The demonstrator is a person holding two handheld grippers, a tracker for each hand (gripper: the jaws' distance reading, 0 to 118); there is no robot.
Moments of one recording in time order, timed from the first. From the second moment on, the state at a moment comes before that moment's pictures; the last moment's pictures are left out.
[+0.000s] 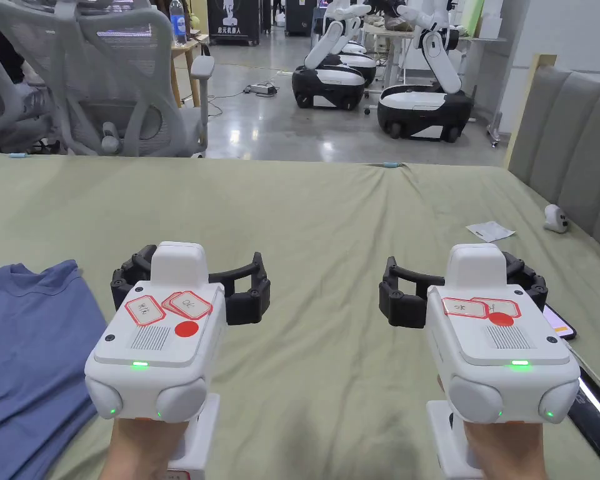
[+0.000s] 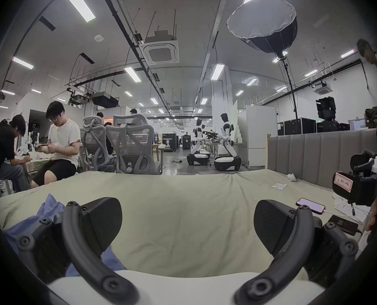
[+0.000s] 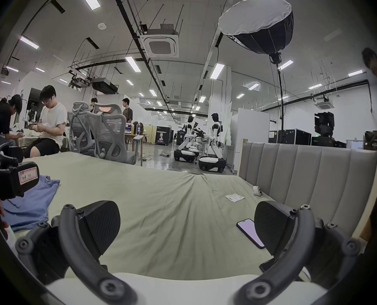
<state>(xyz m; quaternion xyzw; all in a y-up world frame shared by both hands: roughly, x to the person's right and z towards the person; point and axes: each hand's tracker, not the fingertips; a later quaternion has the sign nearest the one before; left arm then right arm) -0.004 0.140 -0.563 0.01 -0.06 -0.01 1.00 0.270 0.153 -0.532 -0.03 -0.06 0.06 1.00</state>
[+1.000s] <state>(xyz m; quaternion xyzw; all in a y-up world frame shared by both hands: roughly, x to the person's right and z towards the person) -0.117 0.151 -0.527 0.01 0.07 -0.03 1.00 0.169 0.156 -0.562 -0.02 0.06 0.06 1.00</state>
